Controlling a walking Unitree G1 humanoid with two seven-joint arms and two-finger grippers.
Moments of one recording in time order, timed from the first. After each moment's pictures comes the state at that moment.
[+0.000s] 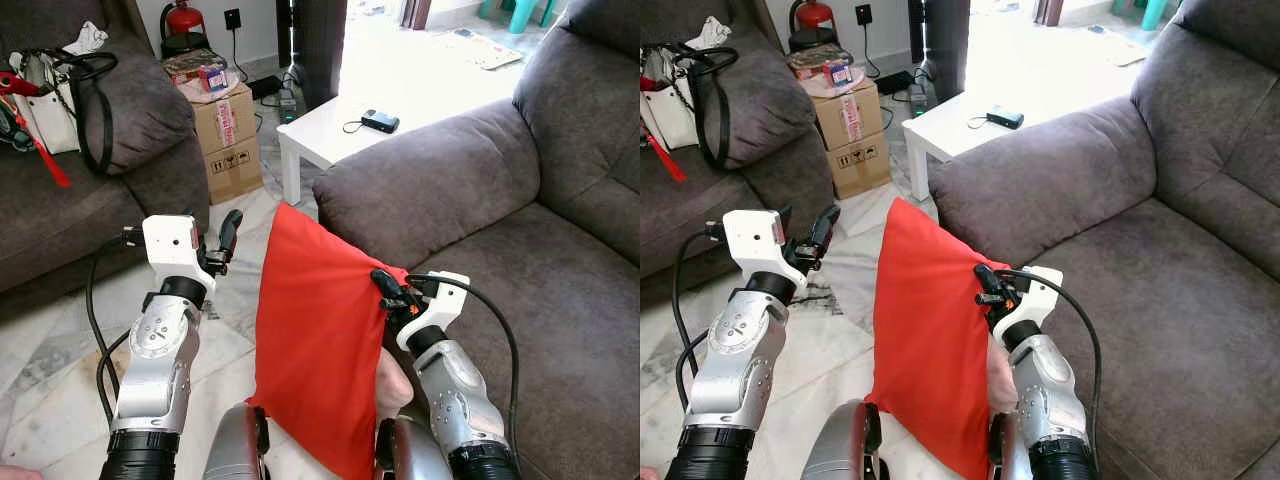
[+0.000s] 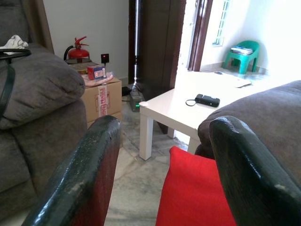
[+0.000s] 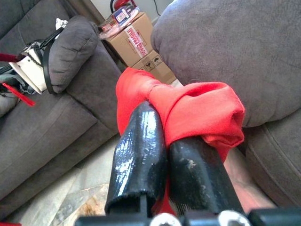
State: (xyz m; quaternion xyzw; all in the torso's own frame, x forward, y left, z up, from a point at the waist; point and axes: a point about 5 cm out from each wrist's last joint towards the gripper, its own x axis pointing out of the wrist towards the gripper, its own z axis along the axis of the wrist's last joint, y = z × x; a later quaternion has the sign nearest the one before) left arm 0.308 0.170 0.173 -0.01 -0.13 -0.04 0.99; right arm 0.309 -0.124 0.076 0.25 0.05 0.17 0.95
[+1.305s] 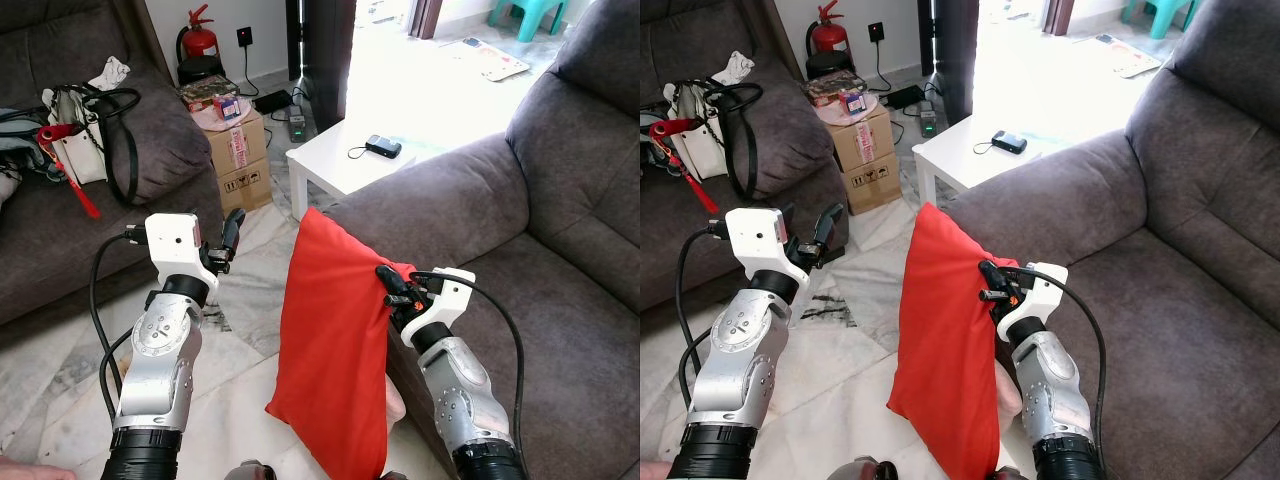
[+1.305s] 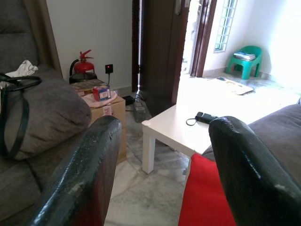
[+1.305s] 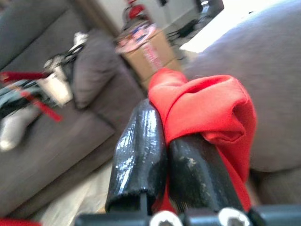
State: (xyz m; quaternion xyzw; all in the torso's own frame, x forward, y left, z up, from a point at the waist) left arm 0.309 0.168 0.175 -0.02 -0.14 -0.04 0.99; right arm 0.310 -0.122 0.084 0.24 0.04 0.20 0.95
